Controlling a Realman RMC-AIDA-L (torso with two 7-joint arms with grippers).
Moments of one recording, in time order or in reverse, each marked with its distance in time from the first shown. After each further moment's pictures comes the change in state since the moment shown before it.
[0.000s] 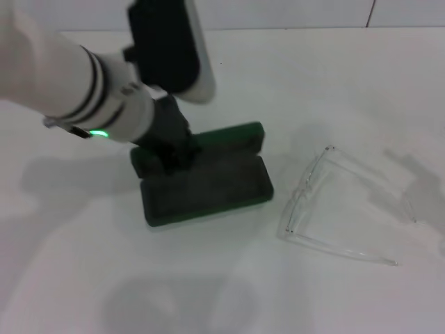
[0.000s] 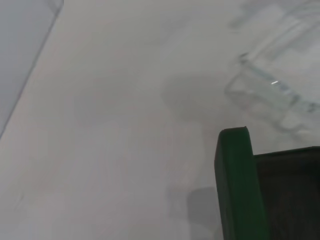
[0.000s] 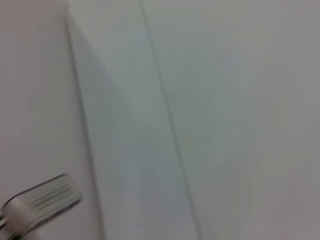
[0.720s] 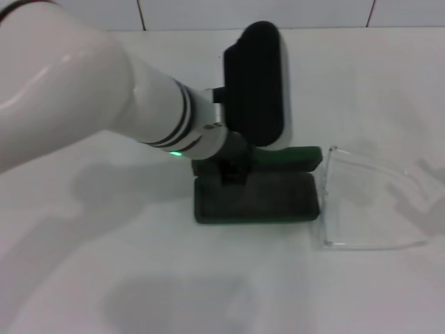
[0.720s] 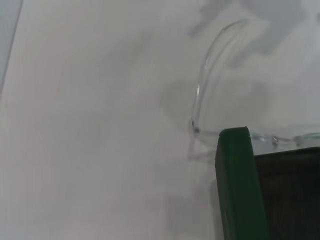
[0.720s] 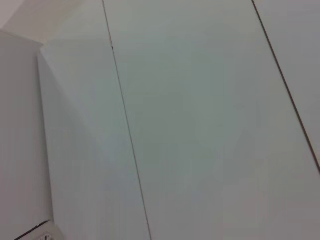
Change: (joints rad) left arm -0.090 -0.008 0.292 -0.149 -0.002 -0.270 -0.002; right arm -0.099 -0.004 0.000 0.052 0.115 -0.066 -0.079
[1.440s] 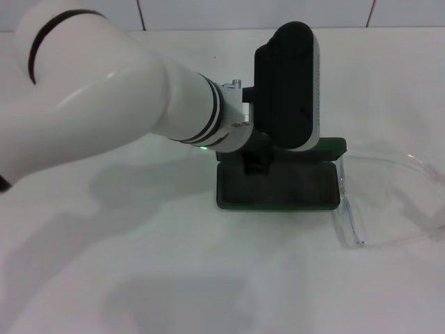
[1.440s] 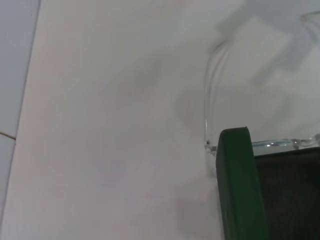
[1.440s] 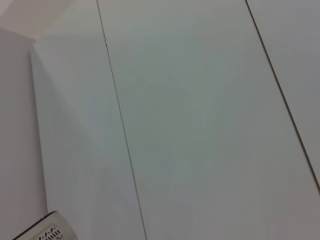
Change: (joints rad) left arm -0.061 -0.002 0.068 -0.077 0.000 -0.132 -0.018; right arm -0.020 -0.004 0.000 0.002 0.000 0.004 -0.002
